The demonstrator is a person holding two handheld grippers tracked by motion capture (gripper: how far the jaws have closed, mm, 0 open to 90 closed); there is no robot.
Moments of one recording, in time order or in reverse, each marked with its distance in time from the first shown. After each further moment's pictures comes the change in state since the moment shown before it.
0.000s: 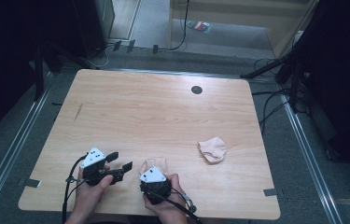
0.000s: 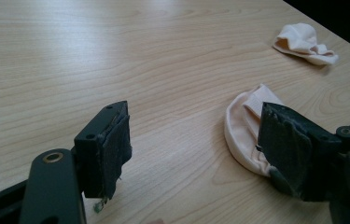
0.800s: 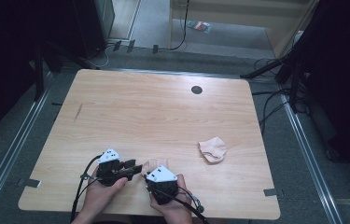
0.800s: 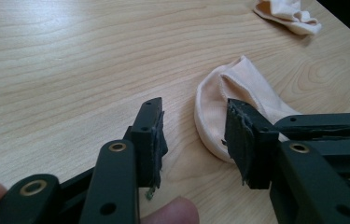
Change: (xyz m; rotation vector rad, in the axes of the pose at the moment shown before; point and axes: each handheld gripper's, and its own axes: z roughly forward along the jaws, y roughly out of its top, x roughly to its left) left arm -0.015 -0.001 0.031 0.146 -0.093 -0.048; right arm -0.016 -0.002 -0.017 -0.060 0.101 0.044
